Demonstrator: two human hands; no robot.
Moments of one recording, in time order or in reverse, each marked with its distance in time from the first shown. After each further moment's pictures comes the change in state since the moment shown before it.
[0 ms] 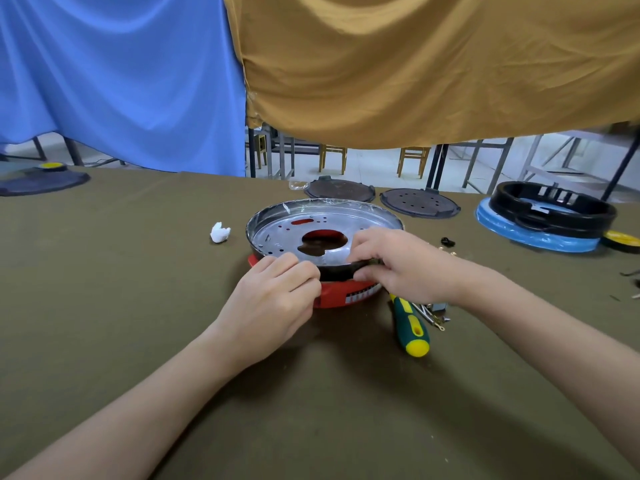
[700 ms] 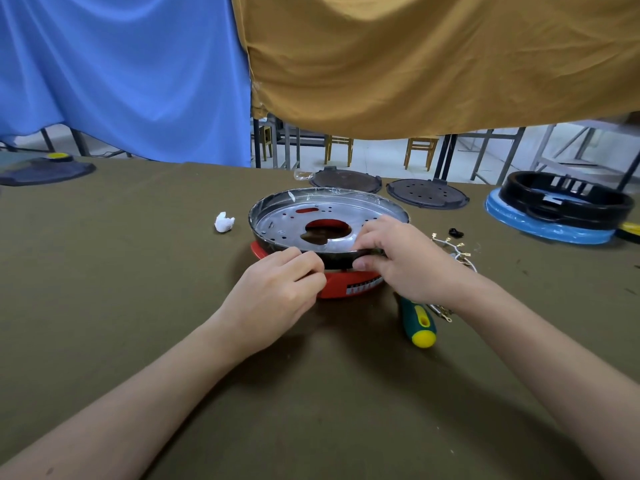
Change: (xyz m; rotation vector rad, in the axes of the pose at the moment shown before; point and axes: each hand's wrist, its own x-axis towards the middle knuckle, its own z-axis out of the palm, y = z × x) left_hand 0.002 0.001 -0.005 -0.094 -0.077 -0.007; right_hand 0.000 -0.006 0.017 0.090 0.146 0.098
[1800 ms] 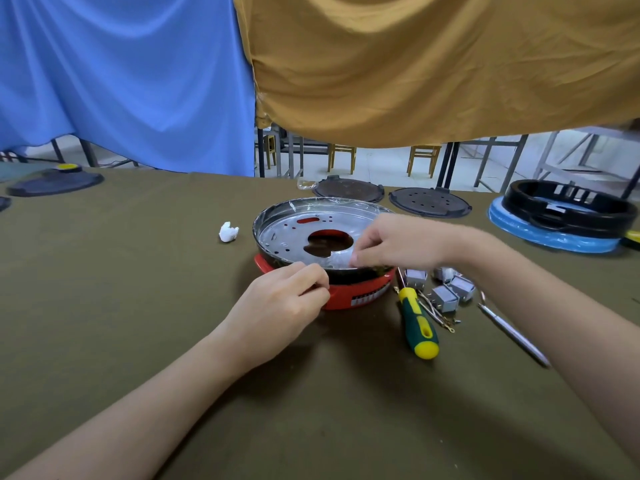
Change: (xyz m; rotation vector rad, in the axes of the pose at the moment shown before) left_hand 0.000 0.003 0.001 -0.037 0.016 -0.009; right_hand 0.030 0.000 -0.034 0.065 -0.332 0.139
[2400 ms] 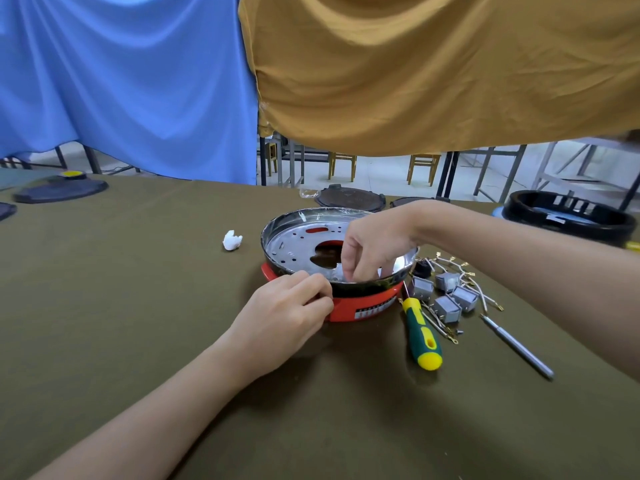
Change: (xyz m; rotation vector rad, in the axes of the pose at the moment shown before) left_hand 0.001 0.000 -0.004 0.017 0.010 0.000; right_hand 0.048 -0.010 -0.021 -0.021 -0.386 0.104
